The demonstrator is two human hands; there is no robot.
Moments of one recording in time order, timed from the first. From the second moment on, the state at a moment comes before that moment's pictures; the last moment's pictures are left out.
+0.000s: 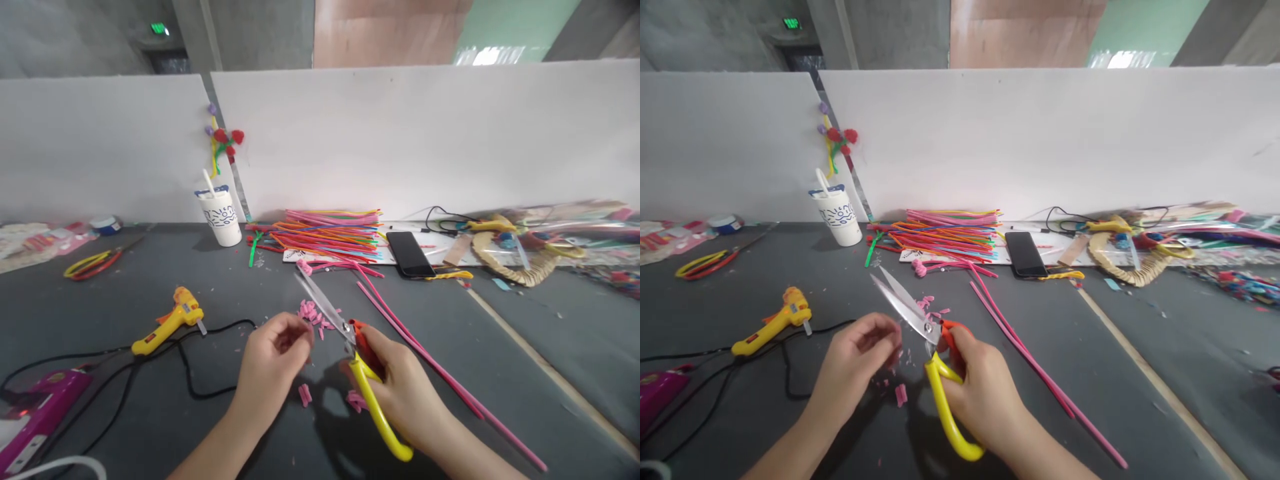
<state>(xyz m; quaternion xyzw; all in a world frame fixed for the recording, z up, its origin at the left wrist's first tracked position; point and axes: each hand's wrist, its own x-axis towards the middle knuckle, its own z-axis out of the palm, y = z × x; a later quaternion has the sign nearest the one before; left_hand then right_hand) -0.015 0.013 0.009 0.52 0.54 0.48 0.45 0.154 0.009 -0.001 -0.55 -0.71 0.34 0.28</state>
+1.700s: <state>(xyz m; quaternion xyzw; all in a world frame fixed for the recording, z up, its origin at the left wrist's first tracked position) -0.020 0.016 0.017 0.30 0.41 0.61 0.60 0.153 0.008 -0.007 -0.55 -0.81 0.11 0.16</state>
